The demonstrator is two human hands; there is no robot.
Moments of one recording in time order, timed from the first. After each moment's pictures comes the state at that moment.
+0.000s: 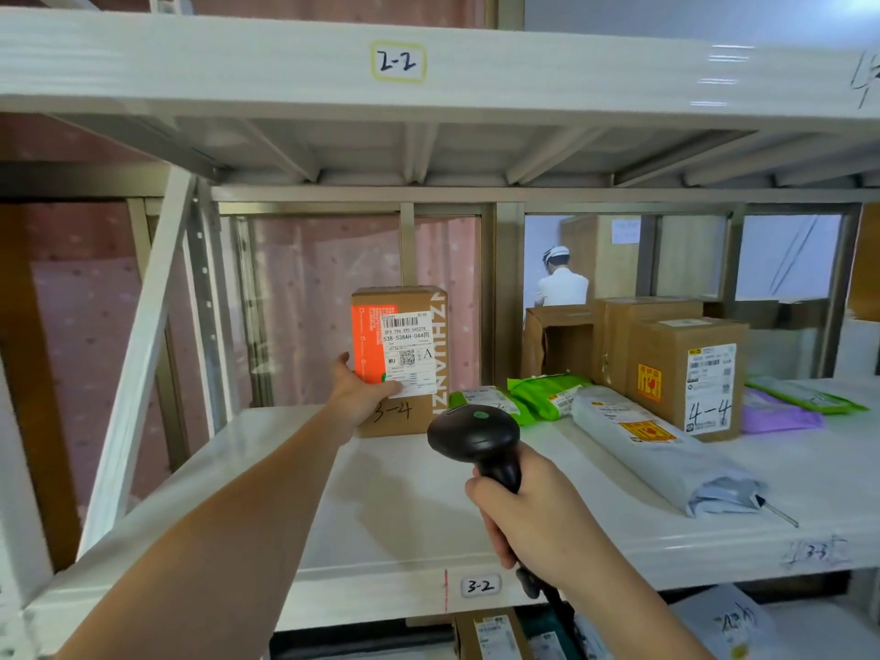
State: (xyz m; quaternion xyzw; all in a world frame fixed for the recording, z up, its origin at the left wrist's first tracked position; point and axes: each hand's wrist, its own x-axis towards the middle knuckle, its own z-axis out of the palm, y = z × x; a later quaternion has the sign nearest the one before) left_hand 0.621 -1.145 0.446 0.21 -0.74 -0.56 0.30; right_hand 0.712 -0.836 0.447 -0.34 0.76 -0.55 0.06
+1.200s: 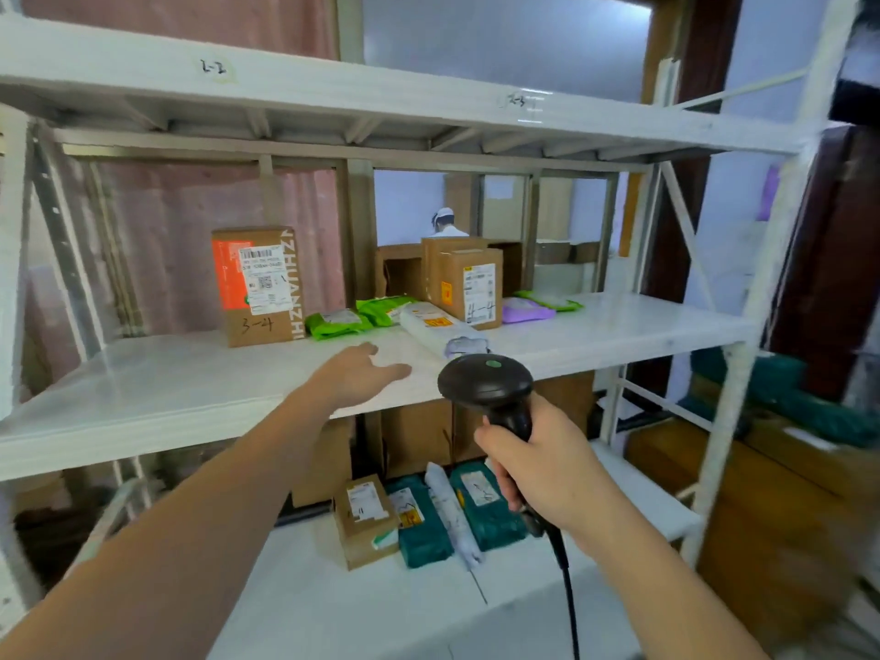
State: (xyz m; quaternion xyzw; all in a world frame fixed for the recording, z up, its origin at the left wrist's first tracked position) left_hand 0.759 -0.848 0.431 0.11 -0.95 -0.28 0.10; right_hand 0.879 -0.576 0.429 -0.23 0.80 -0.56 -0.01
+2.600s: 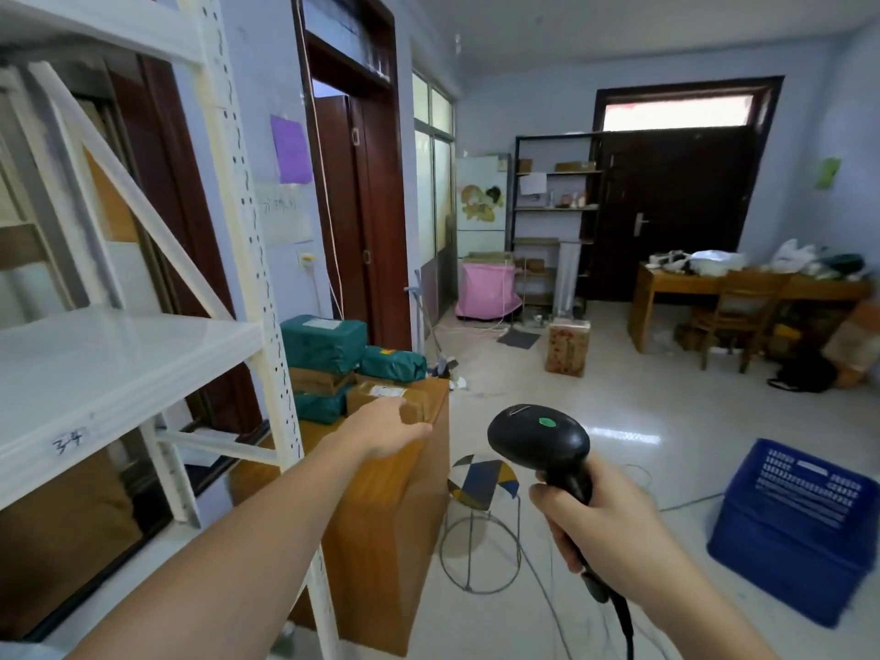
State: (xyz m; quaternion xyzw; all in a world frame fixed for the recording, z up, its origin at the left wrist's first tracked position) left_hand 0.405 -0.080 0.302 -0.37 -0.91 -0.18 -0.11; right_hand 0.723 -0.027 0.359 0.30 0.78 -0.51 -0.19
